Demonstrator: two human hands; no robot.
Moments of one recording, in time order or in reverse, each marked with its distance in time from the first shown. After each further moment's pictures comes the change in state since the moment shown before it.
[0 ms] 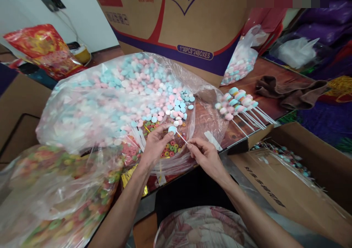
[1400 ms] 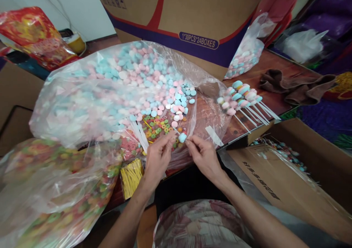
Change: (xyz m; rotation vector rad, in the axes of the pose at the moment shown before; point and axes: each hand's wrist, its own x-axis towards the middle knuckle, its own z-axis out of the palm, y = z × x) left_hand -0.047 -0.010 0.004 0.574 0.093 0.305; right_hand -0.005 -0.006 0.013 -0.211 0.066 -0.069
